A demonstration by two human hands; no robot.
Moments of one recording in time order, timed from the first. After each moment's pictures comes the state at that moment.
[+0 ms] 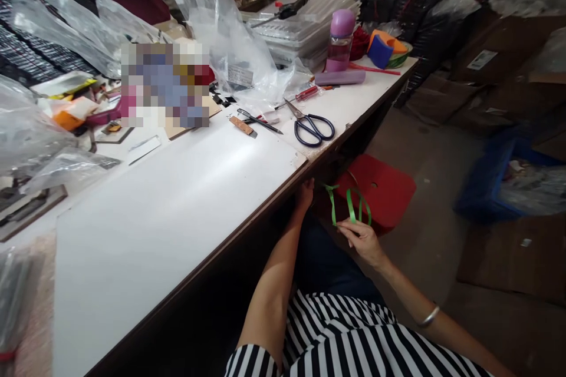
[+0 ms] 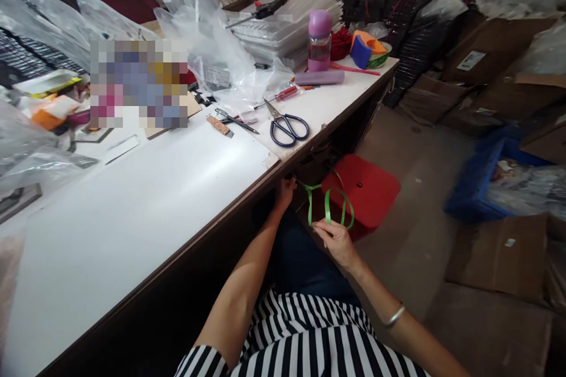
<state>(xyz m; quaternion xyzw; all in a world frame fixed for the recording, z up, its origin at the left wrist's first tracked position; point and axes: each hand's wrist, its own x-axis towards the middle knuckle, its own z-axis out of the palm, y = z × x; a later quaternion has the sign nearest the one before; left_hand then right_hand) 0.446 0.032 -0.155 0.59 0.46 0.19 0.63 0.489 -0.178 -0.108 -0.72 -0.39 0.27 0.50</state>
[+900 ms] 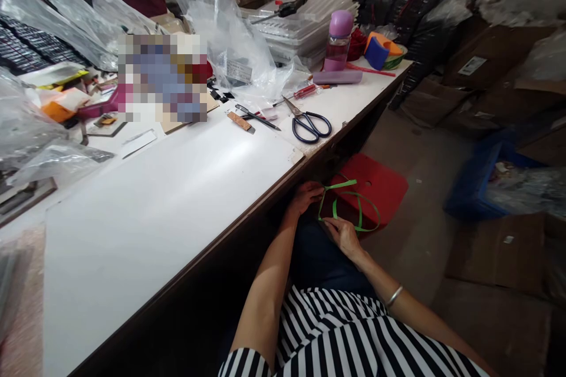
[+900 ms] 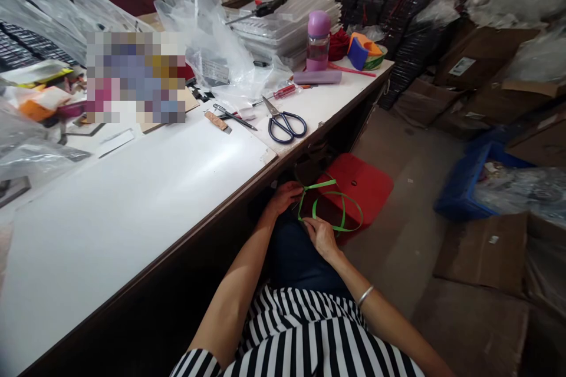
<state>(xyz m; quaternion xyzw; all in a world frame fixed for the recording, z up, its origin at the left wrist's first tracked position) 0.424 0.013 -0.145 0.41 0.26 0.14 0.86 0.479 -0.163 -0.144 -0.79 -0.45 0.21 0.36</state>
